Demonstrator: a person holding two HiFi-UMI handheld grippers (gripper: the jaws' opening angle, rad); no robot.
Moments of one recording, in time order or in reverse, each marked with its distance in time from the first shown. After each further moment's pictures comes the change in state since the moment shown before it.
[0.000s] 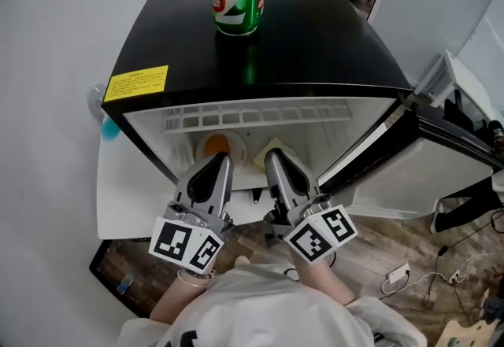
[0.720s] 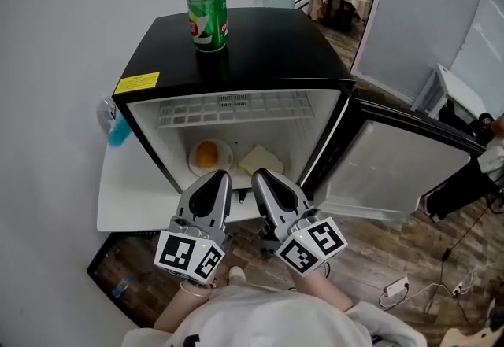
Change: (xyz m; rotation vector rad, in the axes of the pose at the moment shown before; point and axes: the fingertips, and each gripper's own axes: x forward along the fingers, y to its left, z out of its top) left arm -0.034 -0.091 0.017 0.074 -0.040 0.043; right arm -0.078 0.040 0.038 -0.091 0.009 0.119
